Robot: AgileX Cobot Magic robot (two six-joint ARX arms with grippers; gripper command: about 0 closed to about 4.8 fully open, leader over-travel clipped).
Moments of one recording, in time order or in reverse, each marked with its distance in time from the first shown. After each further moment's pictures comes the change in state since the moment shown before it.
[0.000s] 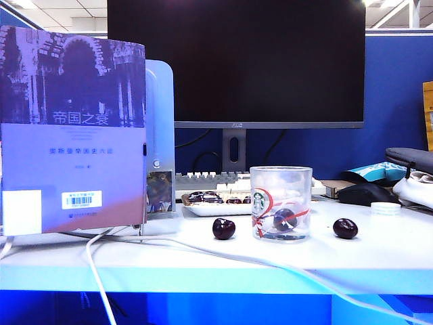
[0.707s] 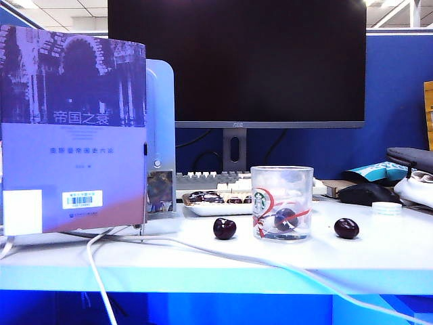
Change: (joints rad) left arm 0.000 0.000 0.000 0.000 0.000 0.000; right arm 0.004 0.001 0.106 0.056 -0.009 0.088
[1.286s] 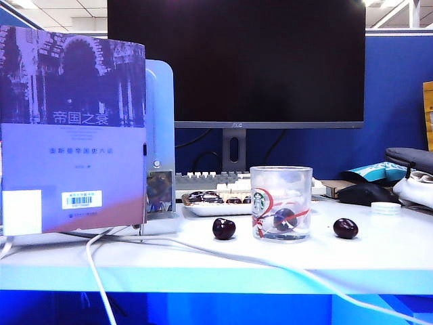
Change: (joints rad) left arm 0.000 0.000 0.000 0.000 0.000 0.000; right arm -0.001 0.712 0.549 -0.314 -0.230 0.018
